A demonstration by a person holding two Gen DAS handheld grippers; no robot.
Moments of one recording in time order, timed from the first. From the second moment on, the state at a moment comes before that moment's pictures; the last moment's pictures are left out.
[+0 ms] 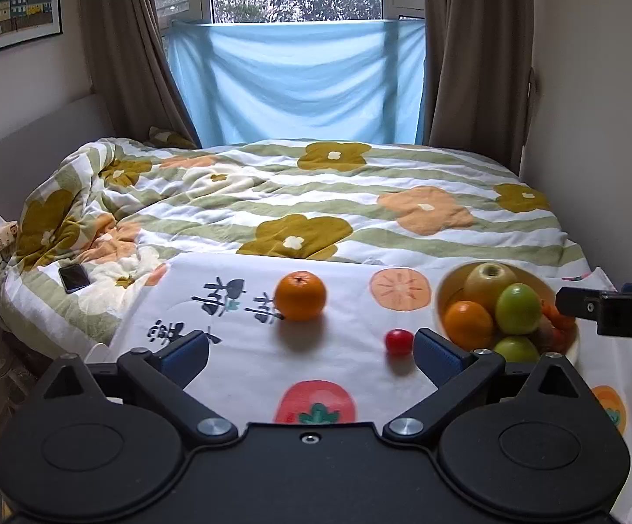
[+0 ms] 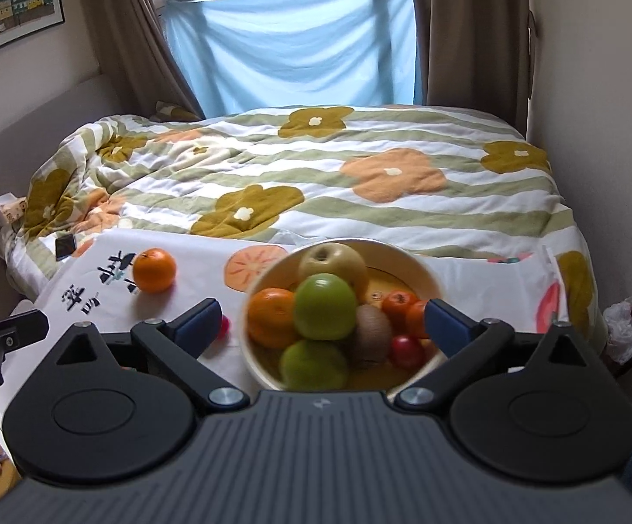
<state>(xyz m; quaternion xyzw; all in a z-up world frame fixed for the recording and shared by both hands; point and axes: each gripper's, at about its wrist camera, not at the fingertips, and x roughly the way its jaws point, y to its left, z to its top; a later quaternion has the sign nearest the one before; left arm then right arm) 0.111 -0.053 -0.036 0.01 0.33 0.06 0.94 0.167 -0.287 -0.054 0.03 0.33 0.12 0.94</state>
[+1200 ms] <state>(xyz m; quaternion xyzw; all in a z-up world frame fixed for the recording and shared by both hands) 0.294 0.041 -0.098 0.08 0.42 -0.17 0.89 0.206 -0.140 -0.127 0.10 0.44 0.00 0.89</state>
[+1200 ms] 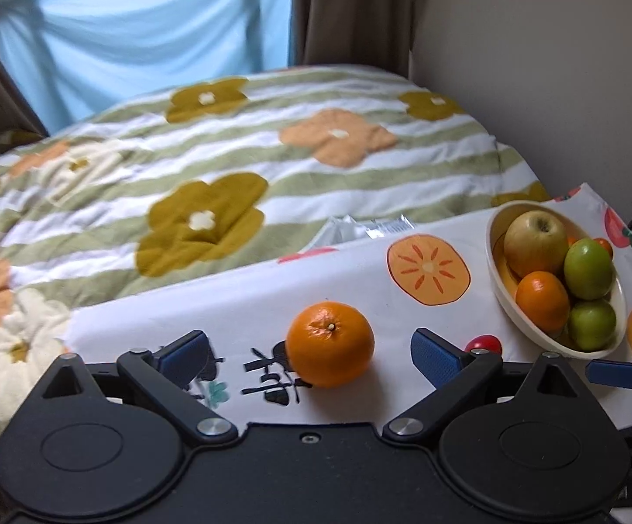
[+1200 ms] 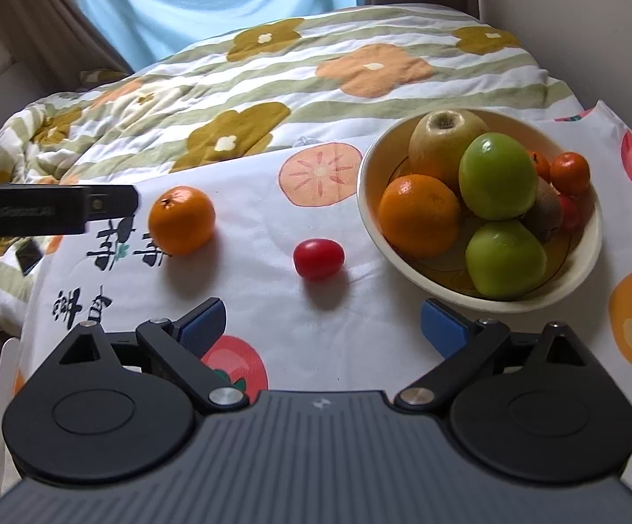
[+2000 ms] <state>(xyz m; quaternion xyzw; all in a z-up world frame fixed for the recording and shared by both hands) 0.328 0.030 -0.148 0.07 0.47 -0.21 0.85 0.255 -0.117 -0.164 0.07 0.47 0.00 0.88</state>
